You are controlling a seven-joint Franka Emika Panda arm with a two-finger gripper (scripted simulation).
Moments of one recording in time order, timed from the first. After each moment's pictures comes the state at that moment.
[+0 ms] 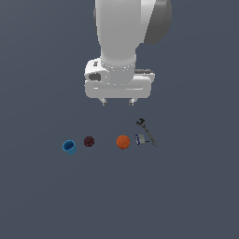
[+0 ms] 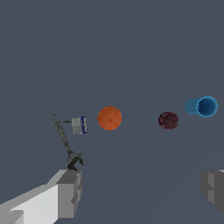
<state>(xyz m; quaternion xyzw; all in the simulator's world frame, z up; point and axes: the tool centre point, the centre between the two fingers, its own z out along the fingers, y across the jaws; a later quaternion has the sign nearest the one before) -0.013 -0.005 0.305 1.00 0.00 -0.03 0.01</state>
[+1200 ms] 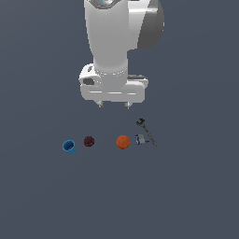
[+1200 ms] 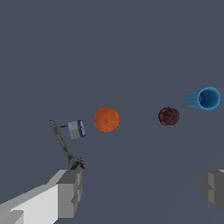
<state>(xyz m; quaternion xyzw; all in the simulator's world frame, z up) -0.012 -0.019 0.291 1.00 -0.04 -0.03 -0.01</state>
